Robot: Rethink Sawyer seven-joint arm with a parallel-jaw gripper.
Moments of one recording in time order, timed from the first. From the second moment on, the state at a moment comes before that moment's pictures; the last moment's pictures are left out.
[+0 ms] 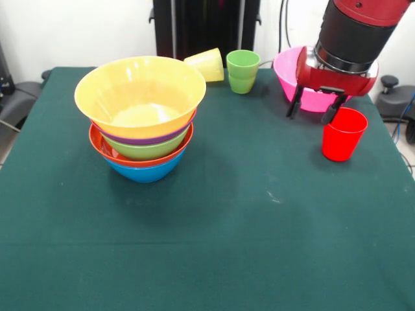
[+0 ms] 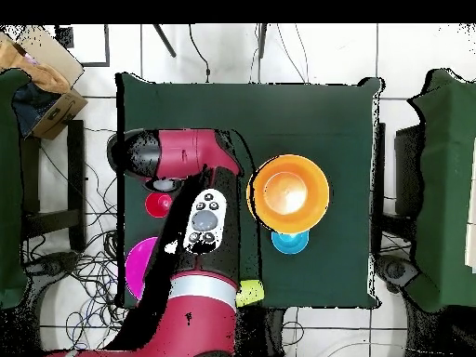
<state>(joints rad) 0.11 -0.48 -0.15 1.29 0.01 0.89 1.87</state>
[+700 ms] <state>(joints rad) 0.12 -0.48 -0.18 1.27 0.01 0.92 1.87</state>
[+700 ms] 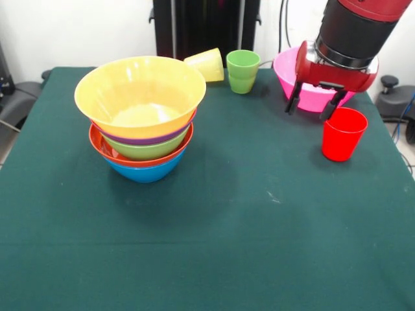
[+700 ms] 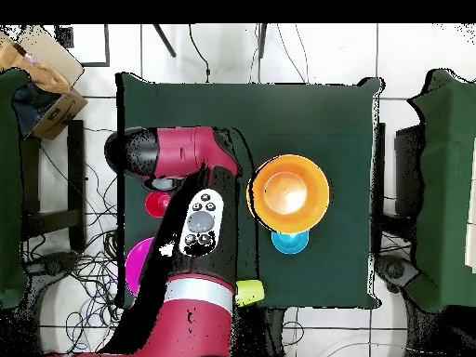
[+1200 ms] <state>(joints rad) 0.13 -0.48 -0.18 1.25 0.05 0.93 1.87</state>
